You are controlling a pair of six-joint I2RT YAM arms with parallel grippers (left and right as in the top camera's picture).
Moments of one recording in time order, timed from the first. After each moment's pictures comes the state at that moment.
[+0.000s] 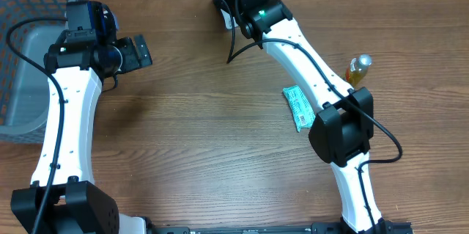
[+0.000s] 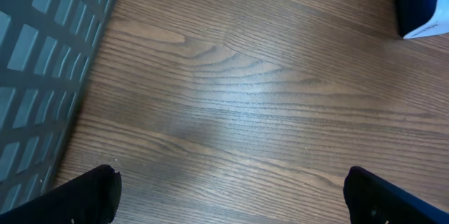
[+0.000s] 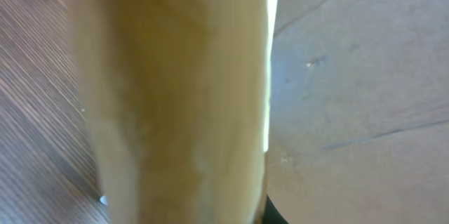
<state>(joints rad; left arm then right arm) 0.10 1.63 1.48 -0.91 0.05 -0.24 0.52 2.31 2.24 -0.43 0.23 -0.62</state>
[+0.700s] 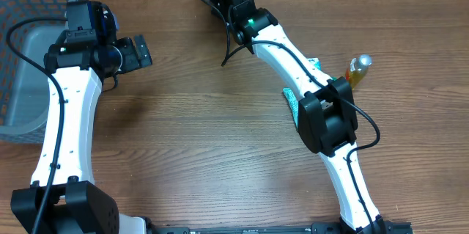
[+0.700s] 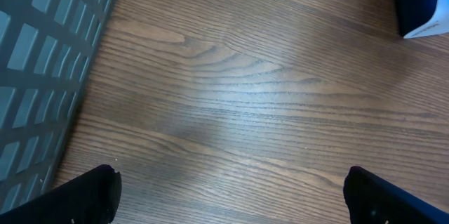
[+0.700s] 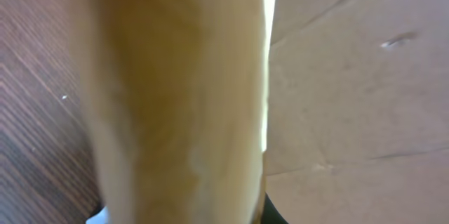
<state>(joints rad) 0.10 1.63 1.48 -0.91 0.05 -0.24 0.52 2.46 2.24 -0.30 0.26 -0.67</state>
